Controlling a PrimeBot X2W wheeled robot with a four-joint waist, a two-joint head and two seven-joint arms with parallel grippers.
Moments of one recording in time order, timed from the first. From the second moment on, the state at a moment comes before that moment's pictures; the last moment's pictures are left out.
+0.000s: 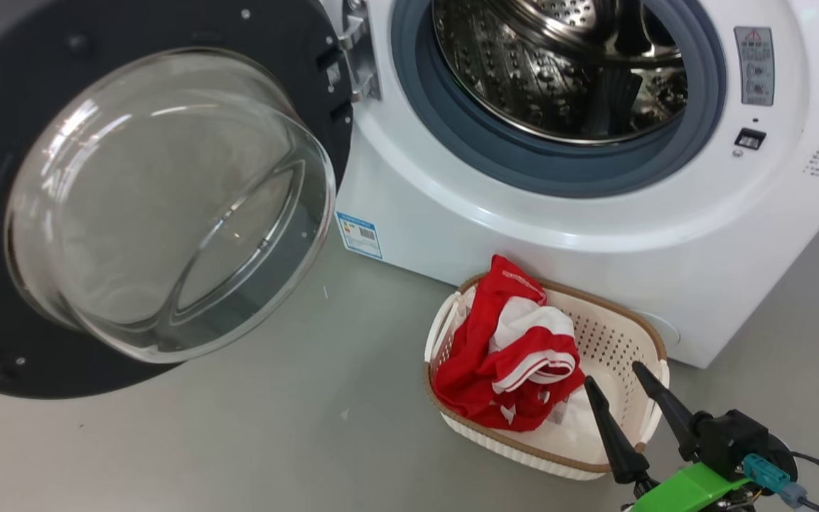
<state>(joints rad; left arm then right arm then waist) -0.79 0.56 0.27 0.55 -0.86 -0.12 -0.16 -0.02 -0.10 0.16 0.29 0.31 0.13 -0.26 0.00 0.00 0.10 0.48</state>
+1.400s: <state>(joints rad) -0.88 0.66 0.09 0.76 -1.30 -0.12 0.90 -0.07 -0.10 0.17 0.30 0.30 0.13 -0.26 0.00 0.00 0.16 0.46</state>
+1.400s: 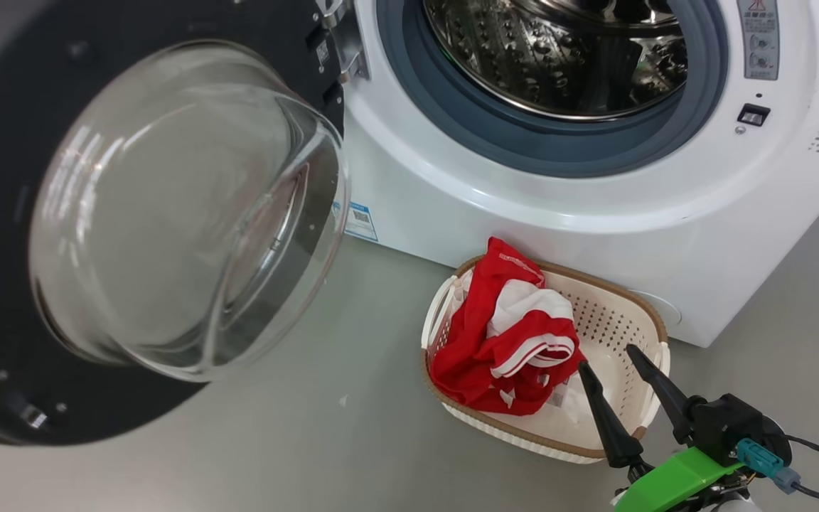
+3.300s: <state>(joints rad) -0.65 0.50 -0.10 0.09 -1.50 -0.12 0.81 -0.04 -0.08 0.13 0.28 0.30 0.13 -0.26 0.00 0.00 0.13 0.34</state>
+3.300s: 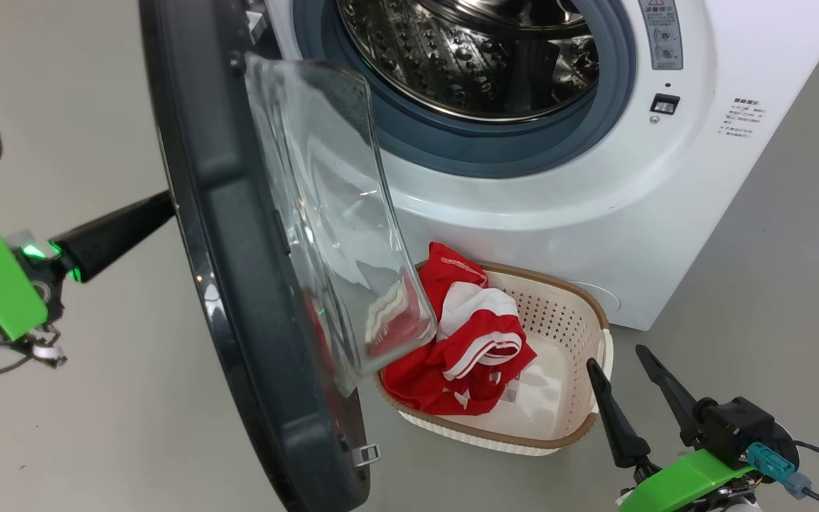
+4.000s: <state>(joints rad) -0.54 0.52 -0.06 0.20 -1.37 -0.12 0.44 -0.04 -0.08 0.14 0.28 0.30 0.13 -0.26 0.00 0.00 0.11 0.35</state>
